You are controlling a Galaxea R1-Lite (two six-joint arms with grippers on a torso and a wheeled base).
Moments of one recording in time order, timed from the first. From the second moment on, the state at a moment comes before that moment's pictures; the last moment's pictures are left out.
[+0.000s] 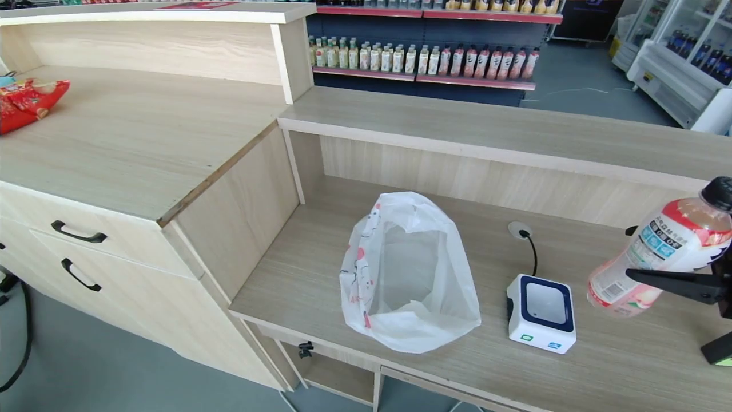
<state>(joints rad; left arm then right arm) 0.00 0.00 0.00 0.00 0.09 -0.02 -0.37 1.42 -0.86 0.14 1.19 -1.01</state>
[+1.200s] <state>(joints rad) 0.00 0.00 0.00 0.00 0.09 -0.02 -0.41 1.55 -0.87 -0.04 1.17 -1.09</state>
